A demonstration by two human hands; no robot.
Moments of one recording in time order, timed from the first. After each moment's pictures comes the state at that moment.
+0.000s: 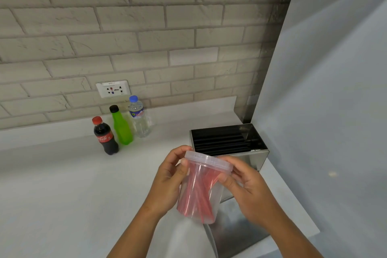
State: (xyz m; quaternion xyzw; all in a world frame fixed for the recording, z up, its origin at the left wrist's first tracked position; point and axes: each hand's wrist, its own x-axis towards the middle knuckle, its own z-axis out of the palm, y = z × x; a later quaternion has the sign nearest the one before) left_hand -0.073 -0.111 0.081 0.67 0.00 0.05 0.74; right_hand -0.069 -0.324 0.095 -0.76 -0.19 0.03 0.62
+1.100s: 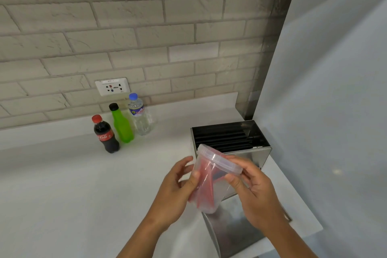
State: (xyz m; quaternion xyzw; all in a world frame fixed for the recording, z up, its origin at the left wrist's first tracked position) left_hand -0.088 -0.115 0.068 0.74 0.05 -0.06 0.67; right_hand -0.073 -0.327 0.073 -0.75 -0.15 -0.07 0.64
